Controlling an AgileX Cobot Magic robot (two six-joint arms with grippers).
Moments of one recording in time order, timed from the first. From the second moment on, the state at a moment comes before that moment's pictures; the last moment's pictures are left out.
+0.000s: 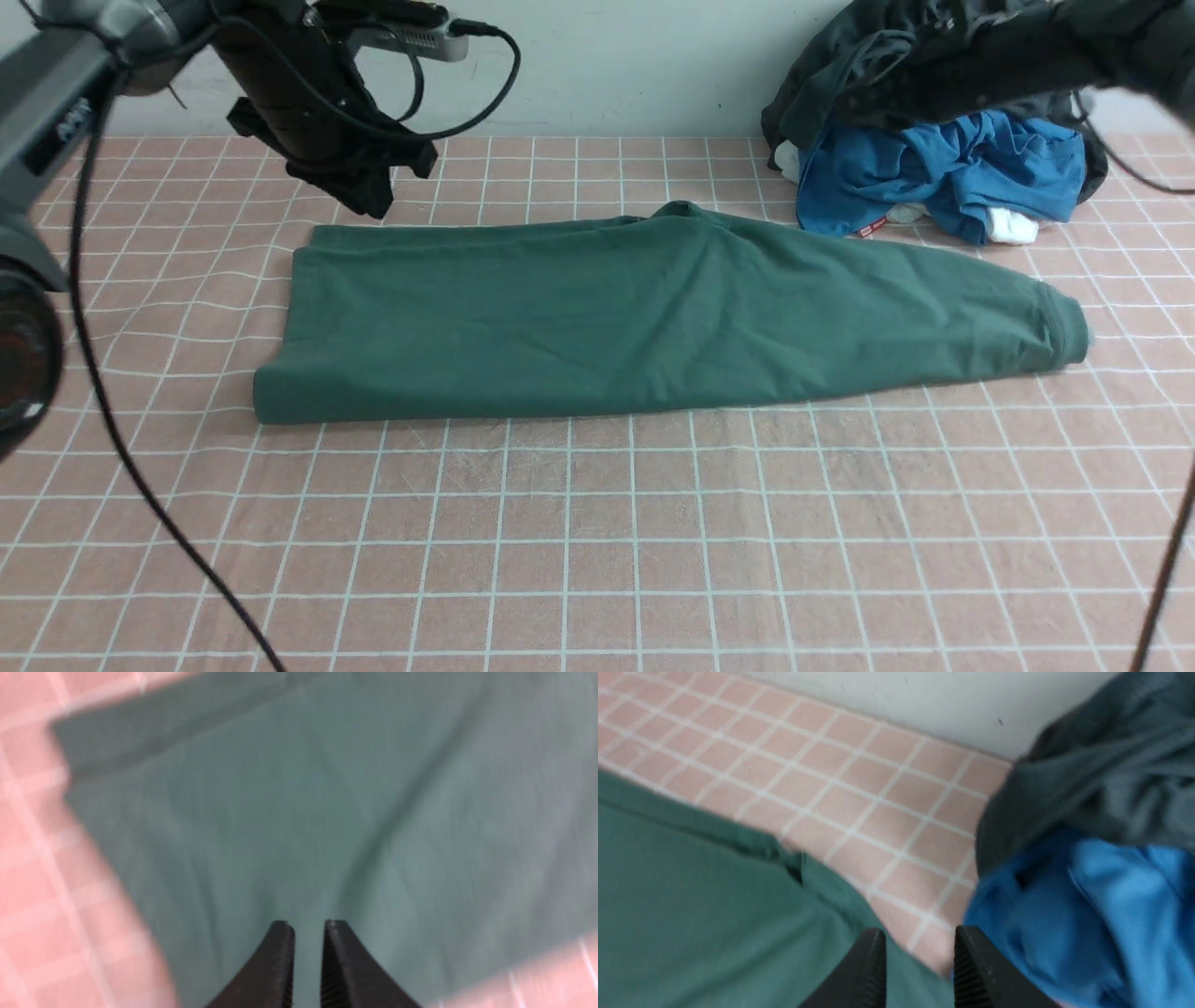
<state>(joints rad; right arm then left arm) 0.01 2.28 -2.24 0.51 1.02 -0.59 -0.13 2.12 -2.10 -0.10 1.23 0.24</state>
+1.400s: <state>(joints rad) -0.15 2.14 -2.15 -0.12 1.25 -0.03 -0.11 0.96 -0.84 -0.10 0.86 0.28</state>
